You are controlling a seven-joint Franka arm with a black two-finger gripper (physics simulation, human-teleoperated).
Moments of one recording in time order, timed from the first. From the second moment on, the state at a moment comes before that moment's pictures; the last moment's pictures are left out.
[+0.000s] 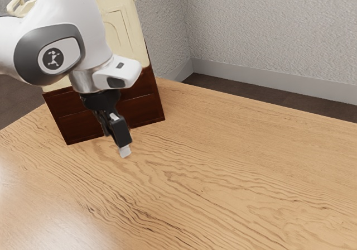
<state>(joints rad) -0.12 -0.19 0.10 -1.77 0.06 1.58 0.33</state>
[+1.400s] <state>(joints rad) 0.48 0.08 -0.18 -1.61 0.08 1.83 0.96</state>
